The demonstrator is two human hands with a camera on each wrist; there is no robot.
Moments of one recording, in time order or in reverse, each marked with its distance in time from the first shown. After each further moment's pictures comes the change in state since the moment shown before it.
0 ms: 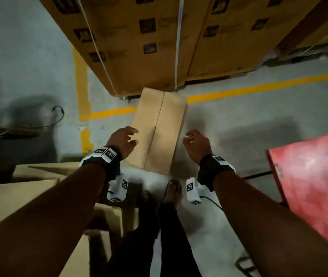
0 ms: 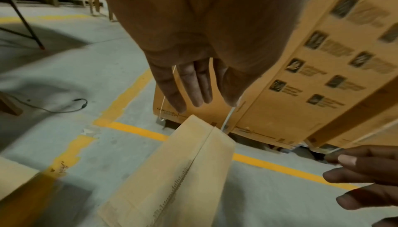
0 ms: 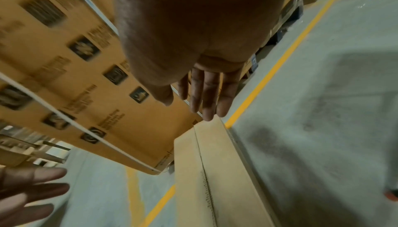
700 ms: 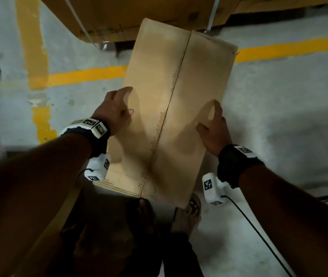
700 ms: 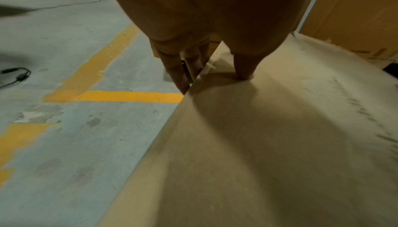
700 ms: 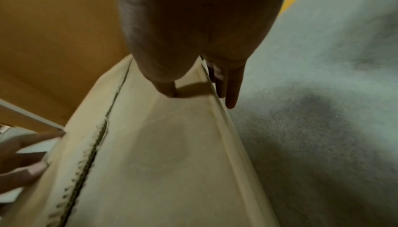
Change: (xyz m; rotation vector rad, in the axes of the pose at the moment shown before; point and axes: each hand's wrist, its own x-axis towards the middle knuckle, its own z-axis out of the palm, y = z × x) left_hand 0.325 -0.200 0.175 0.085 -0.038 -0.007; right_hand 0.302 0.192 0.208 -0.006 -0.036 0.078
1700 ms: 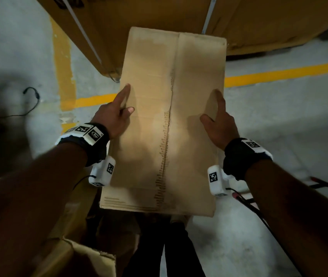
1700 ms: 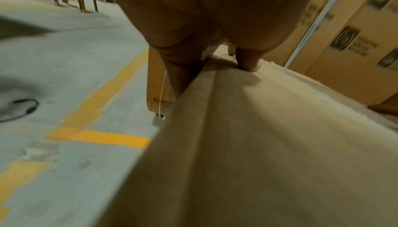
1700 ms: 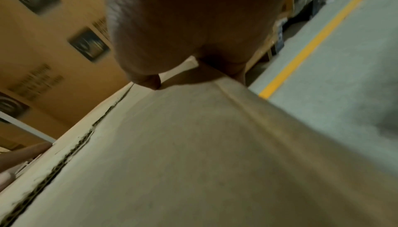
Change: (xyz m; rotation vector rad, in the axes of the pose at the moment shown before) left_hand -0.118 0.080 -0.141 -0.096 0.084 0.034; right_hand -0.101 -0.128 -0.121 -0.056 0.078 -0.126
